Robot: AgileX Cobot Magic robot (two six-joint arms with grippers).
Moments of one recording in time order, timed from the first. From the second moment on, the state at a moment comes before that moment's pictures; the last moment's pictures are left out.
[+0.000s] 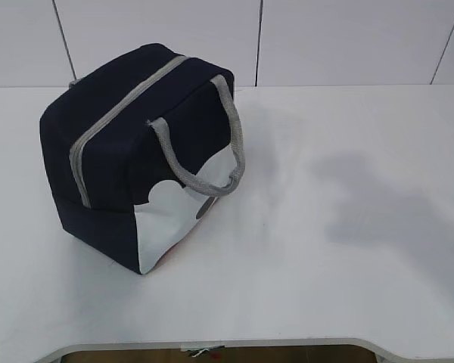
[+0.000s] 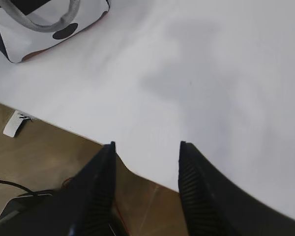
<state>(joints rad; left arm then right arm) -0.27 0.60 -1.15 -0.06 1.27 0.12 0.30 0.68 -1.08 0.02 1.26 -0.07</state>
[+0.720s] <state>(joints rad) -0.27 0.08 -0.76 -0.07 1.27 0.16 0.30 0.07 -0.70 0.02 1.27 -0.07</state>
